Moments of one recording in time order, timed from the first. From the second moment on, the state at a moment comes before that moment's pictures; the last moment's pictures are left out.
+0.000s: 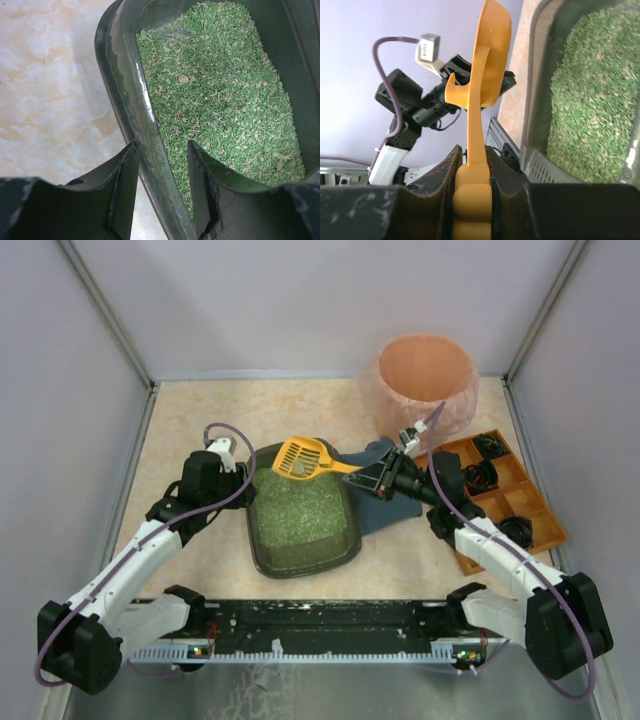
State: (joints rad) left arm -0.40 0.99 0.71 -0.34 -0.03 -0.33; right arm 0.42 1.06 0.53 0.44 -0.65 1.23
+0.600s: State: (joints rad) left arm -0.40 0.99 0.71 -0.35 -0.03 -0.33; right arm 0.10 1.09 0.97 0.15 -0.68 1.17
